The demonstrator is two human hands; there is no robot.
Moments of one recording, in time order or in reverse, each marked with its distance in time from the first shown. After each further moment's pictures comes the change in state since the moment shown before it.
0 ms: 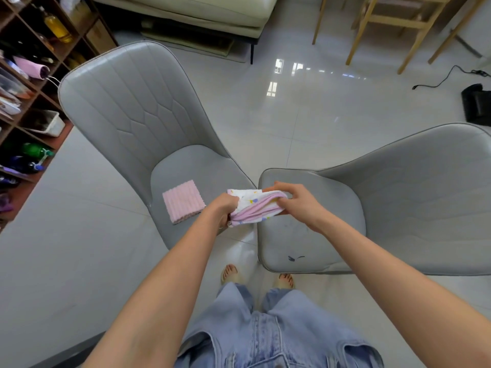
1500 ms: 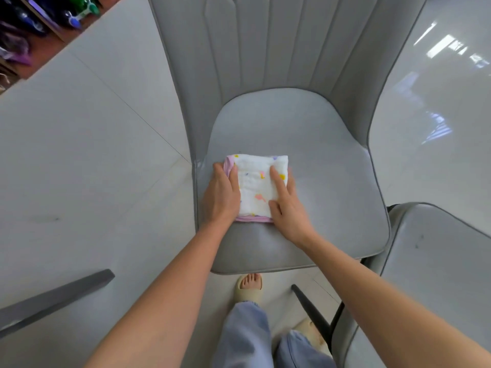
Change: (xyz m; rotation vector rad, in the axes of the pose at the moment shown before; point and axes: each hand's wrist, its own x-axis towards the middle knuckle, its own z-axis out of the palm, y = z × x) left_hand 0.365 -0.189 -0.170 0.093 0.779 0.237; right_hand 0.346 0.188 0.278 -0.722 -0.264 -0.236
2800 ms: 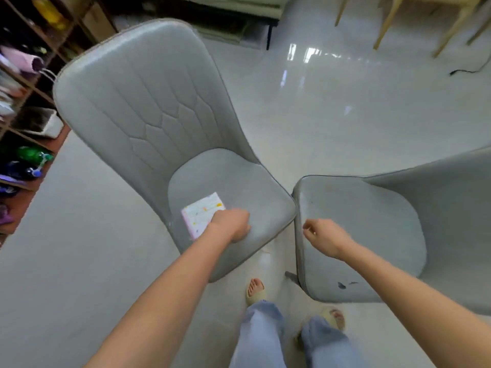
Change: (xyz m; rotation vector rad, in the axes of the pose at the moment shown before) left_hand -0.135 0.202 -0.112 1.110 -0.832 0.708; right_hand -0.234 -0.020 -0.181 -0.190 -0.010 0.488
